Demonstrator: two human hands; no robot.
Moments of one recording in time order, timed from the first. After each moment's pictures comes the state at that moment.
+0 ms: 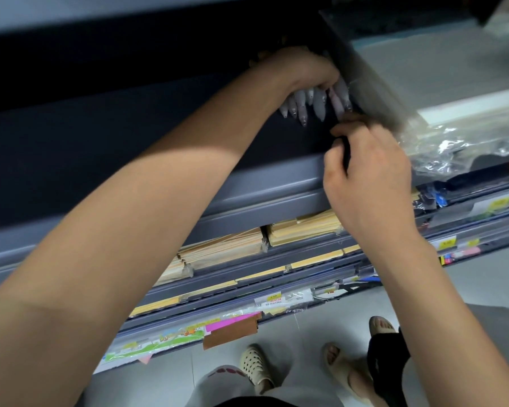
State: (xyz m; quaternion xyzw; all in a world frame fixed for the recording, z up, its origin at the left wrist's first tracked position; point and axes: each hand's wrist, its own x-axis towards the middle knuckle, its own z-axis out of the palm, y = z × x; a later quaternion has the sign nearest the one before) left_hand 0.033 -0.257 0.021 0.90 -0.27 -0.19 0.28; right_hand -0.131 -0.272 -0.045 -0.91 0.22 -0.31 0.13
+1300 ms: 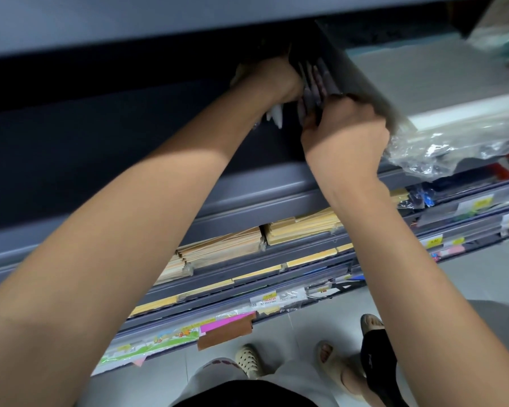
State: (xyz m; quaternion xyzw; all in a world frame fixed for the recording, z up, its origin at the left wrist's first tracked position) left_hand 0.038 -0.237 0.023 0.93 -0.23 -0.18 0.21; right_hand -0.077 -0.272 -0.025 -0.90 0.33 -0.29 0.01
